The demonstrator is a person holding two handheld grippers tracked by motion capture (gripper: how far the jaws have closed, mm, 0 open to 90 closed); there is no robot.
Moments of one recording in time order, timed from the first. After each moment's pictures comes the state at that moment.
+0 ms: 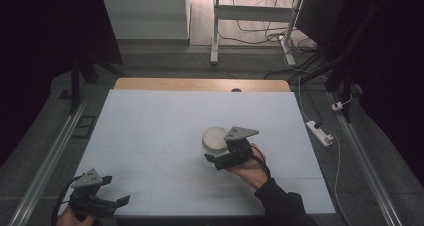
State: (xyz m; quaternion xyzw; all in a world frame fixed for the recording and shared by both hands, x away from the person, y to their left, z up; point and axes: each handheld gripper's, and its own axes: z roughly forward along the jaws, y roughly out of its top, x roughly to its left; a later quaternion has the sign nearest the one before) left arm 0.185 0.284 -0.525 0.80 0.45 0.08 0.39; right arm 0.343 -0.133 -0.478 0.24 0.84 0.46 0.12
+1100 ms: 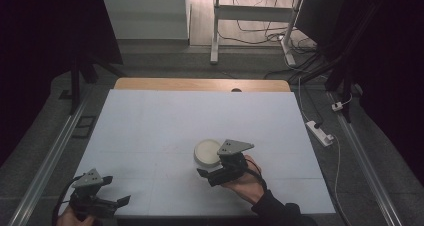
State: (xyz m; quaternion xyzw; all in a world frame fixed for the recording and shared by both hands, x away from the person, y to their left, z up) left arm 0.186 0.283 -0.525 0.80 0.45 0.08 0.39; right arm 0.301 -0.119 -0.476 0.22 0.85 0.47 0.10
